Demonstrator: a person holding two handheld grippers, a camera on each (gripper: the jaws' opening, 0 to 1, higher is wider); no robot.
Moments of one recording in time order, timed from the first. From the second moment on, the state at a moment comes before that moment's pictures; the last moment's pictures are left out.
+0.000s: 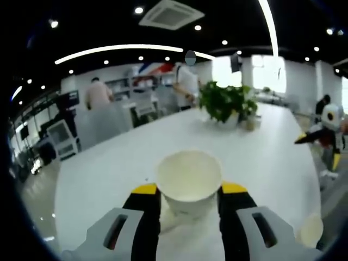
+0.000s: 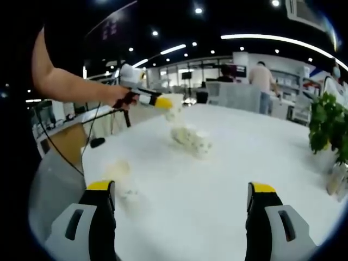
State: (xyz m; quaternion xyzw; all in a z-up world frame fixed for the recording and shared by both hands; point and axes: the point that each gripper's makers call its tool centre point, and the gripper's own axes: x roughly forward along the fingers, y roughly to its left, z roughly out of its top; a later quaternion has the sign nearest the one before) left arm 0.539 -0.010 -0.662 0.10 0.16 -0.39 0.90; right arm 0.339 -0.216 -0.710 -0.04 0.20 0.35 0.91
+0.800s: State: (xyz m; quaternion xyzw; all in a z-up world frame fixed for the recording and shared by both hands) left arm 0.517 -0.015 -0.634 0.11 0.14 -0.41 0.89; right arm 0.336 -0.217 -0.701 -0.04 0.19 0.36 0.91
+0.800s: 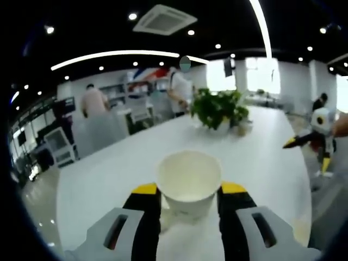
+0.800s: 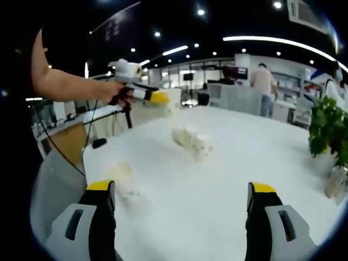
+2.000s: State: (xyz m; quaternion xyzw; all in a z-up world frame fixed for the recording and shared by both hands) left arm 0.441 -0.035 -0.604 0.09 0.14 -0.45 0.87; right arm 0.334 -0.223 -0.685 -0.05 0.17 0.36 0.92
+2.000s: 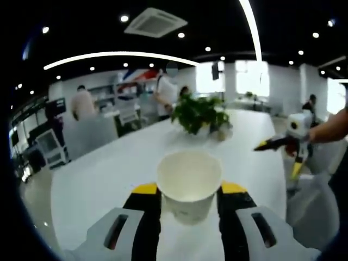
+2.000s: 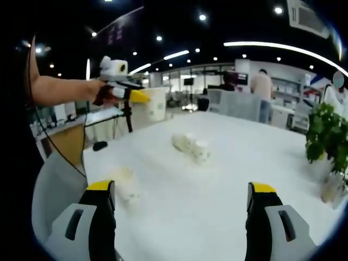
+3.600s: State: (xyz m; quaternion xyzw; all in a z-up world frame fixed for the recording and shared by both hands) left arm 0.350 -0.054 -0.594 0.09 0.13 -0.47 0.87; right arm 0.313 -0.217 -0.688 -0.05 0.17 0.37 0.91
